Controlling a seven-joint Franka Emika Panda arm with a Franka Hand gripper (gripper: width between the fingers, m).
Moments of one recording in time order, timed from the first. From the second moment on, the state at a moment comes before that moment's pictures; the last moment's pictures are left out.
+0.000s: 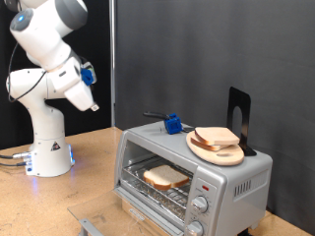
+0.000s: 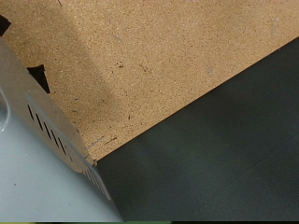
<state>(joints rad) -0.28 -0.63 -0.08 -2.67 0.58 1.56 -0.76</state>
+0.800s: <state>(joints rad) -0.38 -0.75 -0.12 -2.82 0.90 1.77 -0.60</state>
